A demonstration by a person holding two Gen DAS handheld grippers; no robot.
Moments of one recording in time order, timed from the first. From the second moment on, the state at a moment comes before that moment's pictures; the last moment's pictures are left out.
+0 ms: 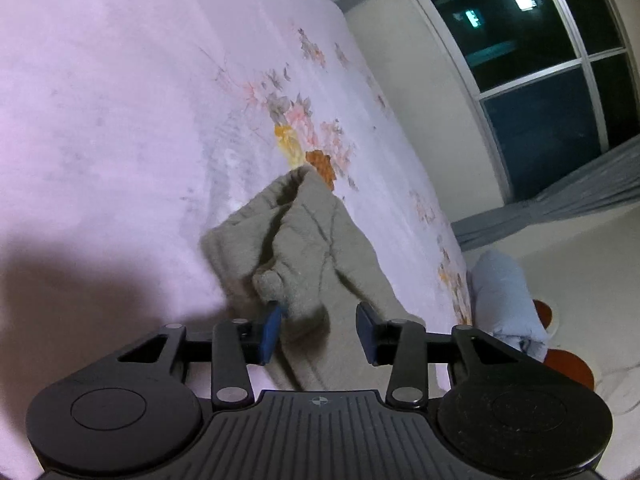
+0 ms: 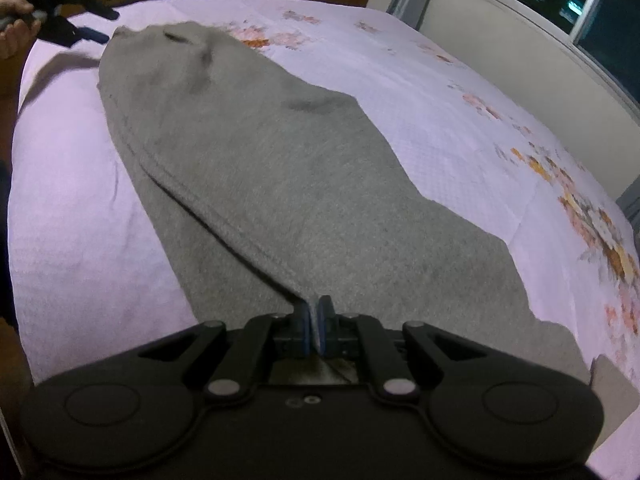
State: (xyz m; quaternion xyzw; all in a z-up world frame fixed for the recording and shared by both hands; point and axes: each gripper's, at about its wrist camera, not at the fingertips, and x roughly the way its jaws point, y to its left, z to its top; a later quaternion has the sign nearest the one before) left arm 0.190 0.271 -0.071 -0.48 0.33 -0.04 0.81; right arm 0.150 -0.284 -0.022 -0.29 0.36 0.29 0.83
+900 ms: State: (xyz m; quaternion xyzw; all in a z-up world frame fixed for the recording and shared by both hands) left arm 0.233 0.241 0.006 -0.34 0.38 -0.03 0.86; right arm 0.147 -0.294 -0.025 -0.25 0.37 0.28 0.85
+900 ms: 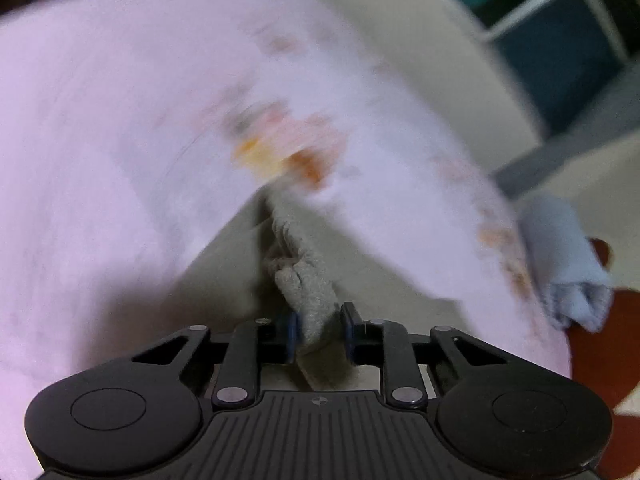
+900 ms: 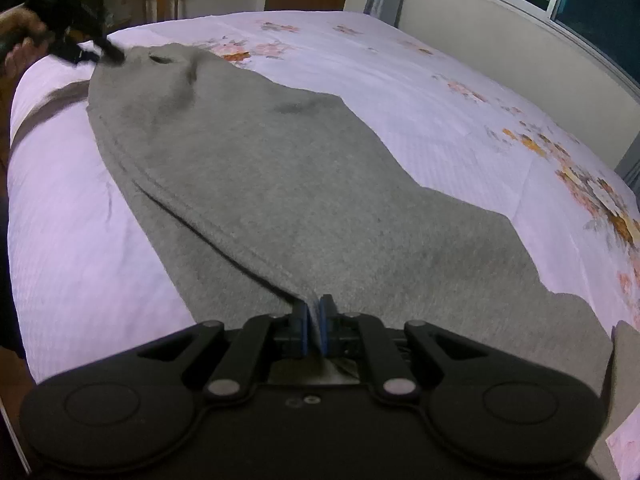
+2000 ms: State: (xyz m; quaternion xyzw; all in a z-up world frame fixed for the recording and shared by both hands) left arm 0.229 0.287 -0.057 -0.38 0.40 -0.02 0.83; right arm 0.082 -0.273 -0.017 -0.32 0.29 0.27 0.86
